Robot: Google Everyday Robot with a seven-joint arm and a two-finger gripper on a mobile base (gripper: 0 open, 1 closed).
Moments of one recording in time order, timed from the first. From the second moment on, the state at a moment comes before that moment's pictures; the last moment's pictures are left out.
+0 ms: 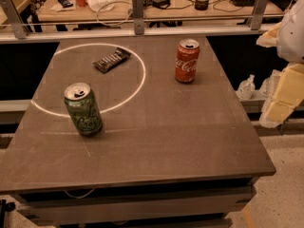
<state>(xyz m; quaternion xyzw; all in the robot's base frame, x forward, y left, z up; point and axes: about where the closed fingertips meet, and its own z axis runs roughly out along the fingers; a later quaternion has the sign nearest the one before) 0.438 -0.216 0.977 -0.60 0.78 -0.04 0.16</state>
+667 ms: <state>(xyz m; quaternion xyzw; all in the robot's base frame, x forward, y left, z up) 0.442 -0.218 0.978 -0.59 0.79 -0.01 0.20</state>
